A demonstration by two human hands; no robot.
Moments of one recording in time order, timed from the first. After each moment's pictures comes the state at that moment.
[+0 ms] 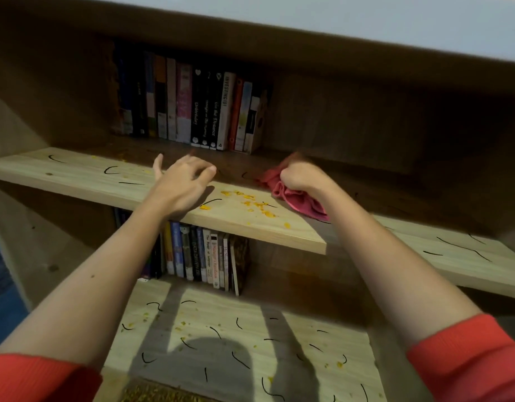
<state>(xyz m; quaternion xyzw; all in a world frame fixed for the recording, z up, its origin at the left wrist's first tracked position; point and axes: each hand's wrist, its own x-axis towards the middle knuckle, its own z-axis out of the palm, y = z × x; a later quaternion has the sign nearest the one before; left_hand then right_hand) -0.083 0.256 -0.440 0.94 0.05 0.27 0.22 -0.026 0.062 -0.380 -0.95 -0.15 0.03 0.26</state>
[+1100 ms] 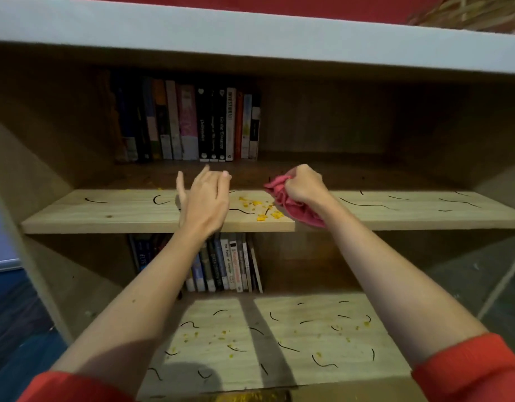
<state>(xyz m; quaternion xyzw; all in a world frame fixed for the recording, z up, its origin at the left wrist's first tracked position) -0.100 0.321 -0.448 0.89 -0.05 0.33 0.30 -0.081 0.153 -0.402 -0.94 0.00 -0.11 0.33</state>
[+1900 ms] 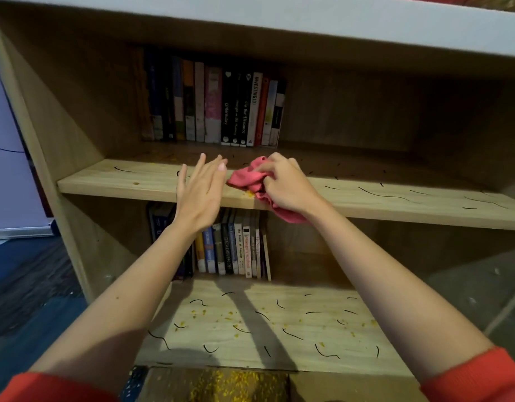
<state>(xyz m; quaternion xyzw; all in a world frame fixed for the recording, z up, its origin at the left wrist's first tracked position) -0.132 0.352 -0.472 0.89 -0.05 0.31 0.33 -0.121 0.193 -0.423 -0.91 -0.26 -0.14 0.28</state>
